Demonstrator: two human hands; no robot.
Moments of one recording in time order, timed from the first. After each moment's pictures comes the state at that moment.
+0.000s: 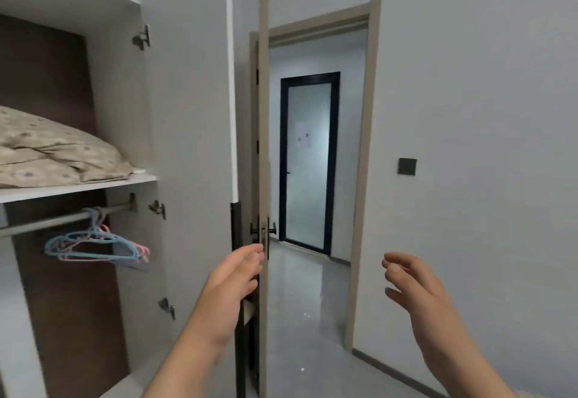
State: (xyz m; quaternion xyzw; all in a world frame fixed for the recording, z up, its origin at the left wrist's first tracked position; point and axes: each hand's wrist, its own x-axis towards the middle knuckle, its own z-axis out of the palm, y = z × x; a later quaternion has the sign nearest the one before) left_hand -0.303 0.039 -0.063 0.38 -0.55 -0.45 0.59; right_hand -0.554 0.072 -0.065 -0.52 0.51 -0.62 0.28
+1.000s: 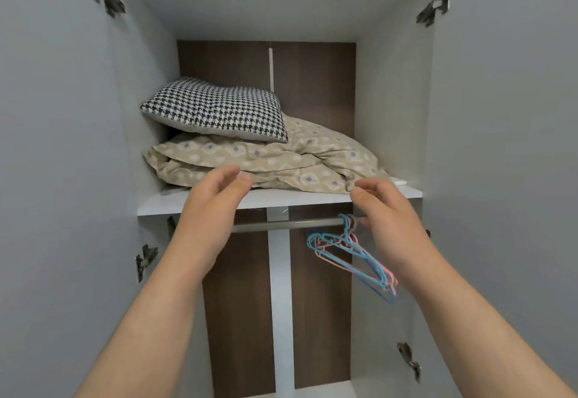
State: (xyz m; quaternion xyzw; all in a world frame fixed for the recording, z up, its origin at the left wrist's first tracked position) left_hand 0.078 -0.013 0.037 0.64 -0.36 0.04 0.68; right_hand -0.075 -0.167 0.020 -0.71 0.20 -0.47 0.48
